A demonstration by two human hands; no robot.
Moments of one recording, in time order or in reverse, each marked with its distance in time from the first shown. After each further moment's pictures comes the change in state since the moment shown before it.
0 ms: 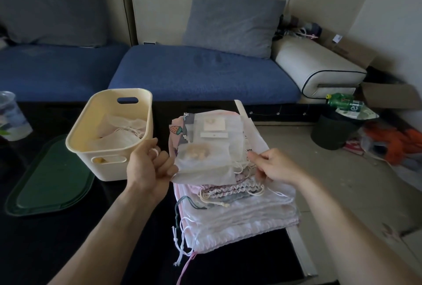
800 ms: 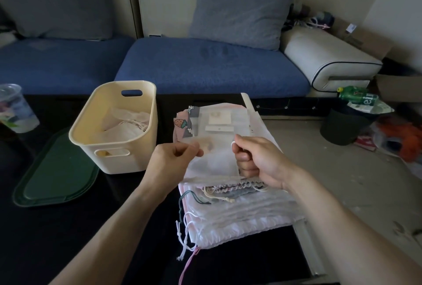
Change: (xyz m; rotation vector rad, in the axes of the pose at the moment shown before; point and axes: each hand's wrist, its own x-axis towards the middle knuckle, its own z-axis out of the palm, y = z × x) left_hand -0.006 -0.012 0.003 1.036 -0.145 0.322; right_hand -0.005 -0.045 0.028 0.741 -0.217 0.003
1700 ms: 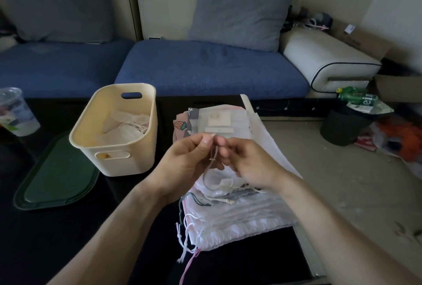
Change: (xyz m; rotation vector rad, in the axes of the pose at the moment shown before) left_hand -0.003 0.018 0.013 -0.680 -0.525 0.084; right_hand -0.014 -0.006 0.022 -0.469 -0.040 -0.340
